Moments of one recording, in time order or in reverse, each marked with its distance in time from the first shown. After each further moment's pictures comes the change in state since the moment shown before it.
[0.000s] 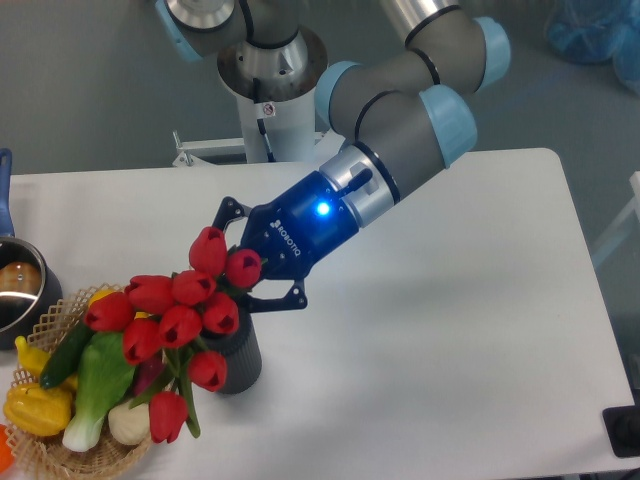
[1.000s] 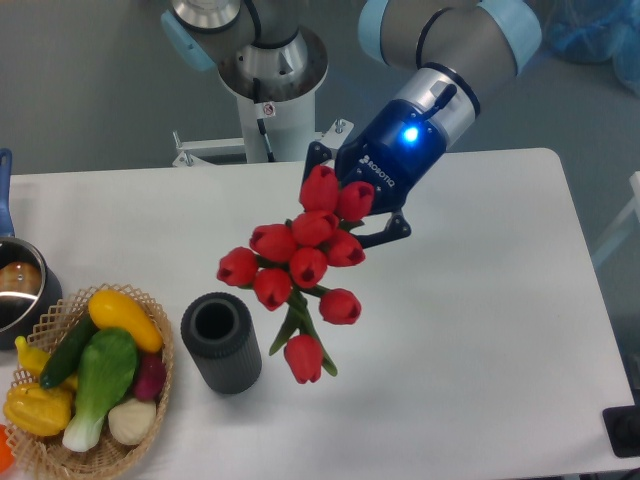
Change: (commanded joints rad) arm 0.114 0.134 -0.060 -0.081 0.045 0.038
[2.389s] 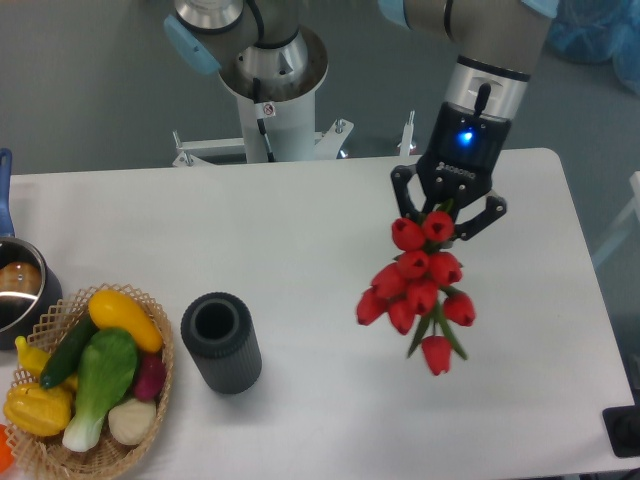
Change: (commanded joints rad) arm 0.130 0.043 0.028 -0.091 0.333 0.111
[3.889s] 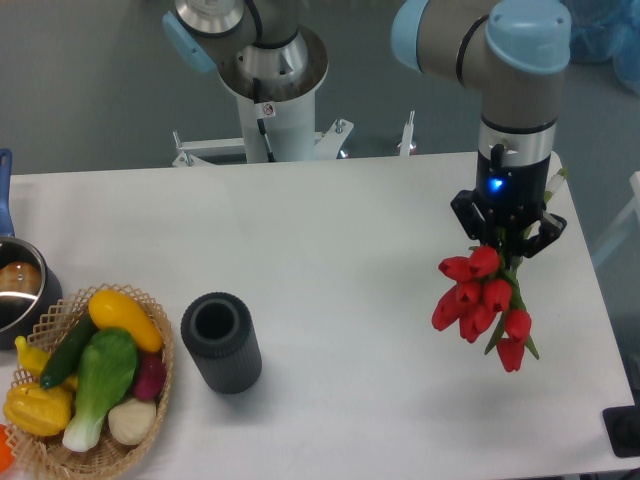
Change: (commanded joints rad) arm -0.025 -0.083 0.078 -0.009 0.831 0.349
